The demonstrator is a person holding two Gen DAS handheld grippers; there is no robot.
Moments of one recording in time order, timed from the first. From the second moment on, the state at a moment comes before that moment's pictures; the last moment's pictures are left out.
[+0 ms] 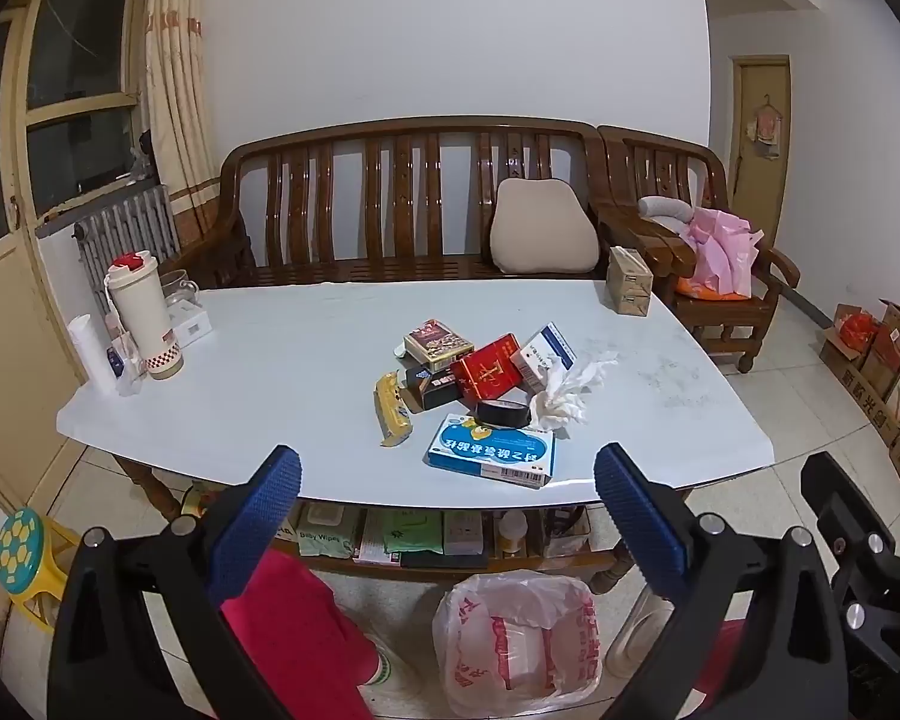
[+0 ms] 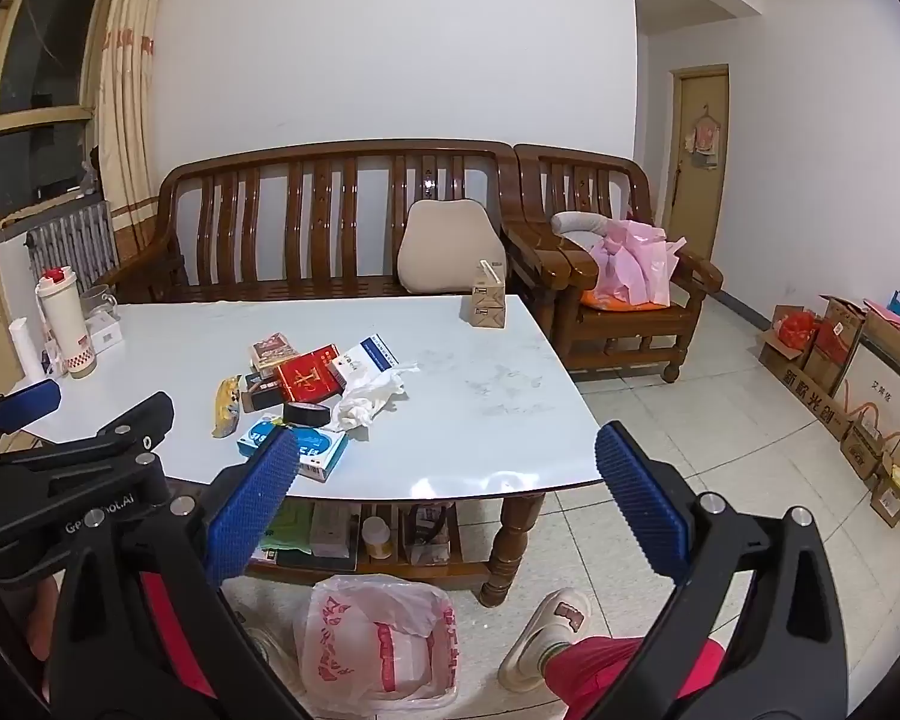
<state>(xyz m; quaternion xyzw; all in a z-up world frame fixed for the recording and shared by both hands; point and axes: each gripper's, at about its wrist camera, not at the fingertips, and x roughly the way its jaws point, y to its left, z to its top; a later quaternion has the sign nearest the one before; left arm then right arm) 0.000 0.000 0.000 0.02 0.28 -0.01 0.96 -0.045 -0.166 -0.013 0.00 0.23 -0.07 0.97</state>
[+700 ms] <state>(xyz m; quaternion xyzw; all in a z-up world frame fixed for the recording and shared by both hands) 0.001 0.000 -0.003 0.02 0.29 -0.02 0.96 -0.046 -0.165 -0.010 0.00 0.23 -0.06 0.97</state>
